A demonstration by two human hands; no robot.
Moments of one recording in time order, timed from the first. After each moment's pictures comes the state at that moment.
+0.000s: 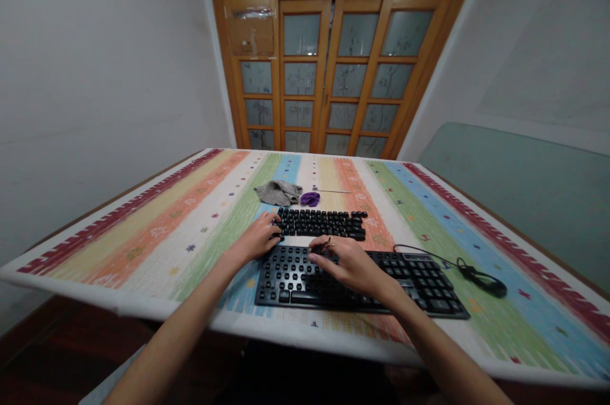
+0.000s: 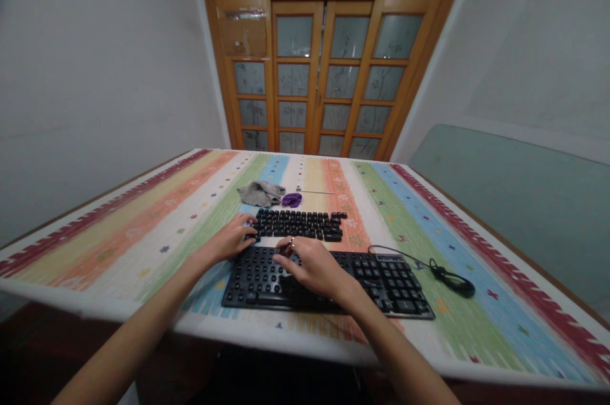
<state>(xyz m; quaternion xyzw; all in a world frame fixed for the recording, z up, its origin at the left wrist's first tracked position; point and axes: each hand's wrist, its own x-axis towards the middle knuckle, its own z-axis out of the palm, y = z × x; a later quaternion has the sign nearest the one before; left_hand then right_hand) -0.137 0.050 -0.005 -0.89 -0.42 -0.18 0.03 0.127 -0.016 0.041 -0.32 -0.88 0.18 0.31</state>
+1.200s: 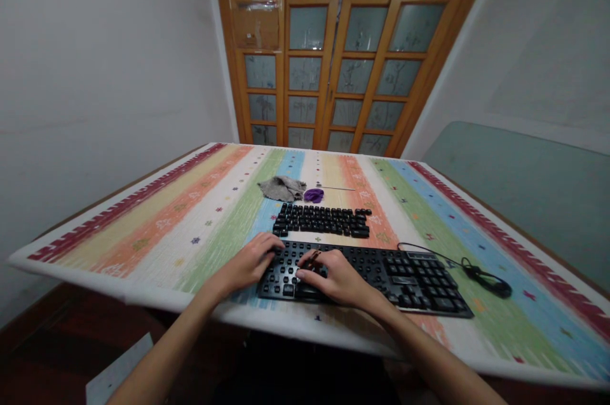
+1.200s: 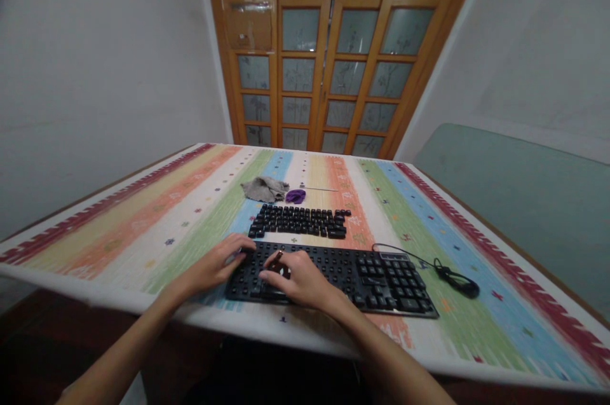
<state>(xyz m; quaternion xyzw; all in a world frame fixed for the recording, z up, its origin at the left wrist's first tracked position) -0.149 -0.022 -0.008 -0.86 -0.38 -0.29 -0.16 0.098 -0.032 0.016 -0.31 -0.85 0.30 0.30</state>
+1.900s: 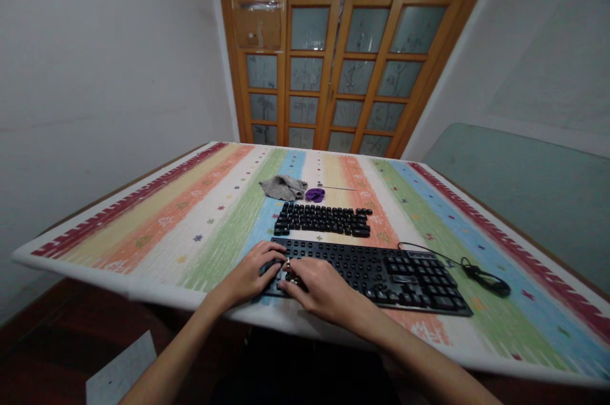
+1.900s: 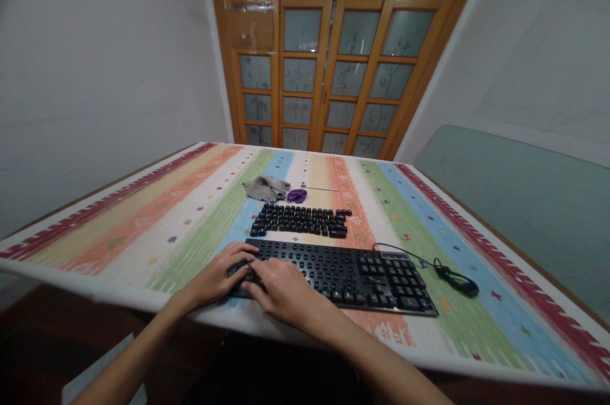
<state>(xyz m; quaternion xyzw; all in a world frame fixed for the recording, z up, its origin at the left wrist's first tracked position) -0.145 -0.041 -0.027 -0.85 -0.39 -0.32 -0.17 0.068 -0.052 0.015 -0.31 -0.92 0.13 0.20</state>
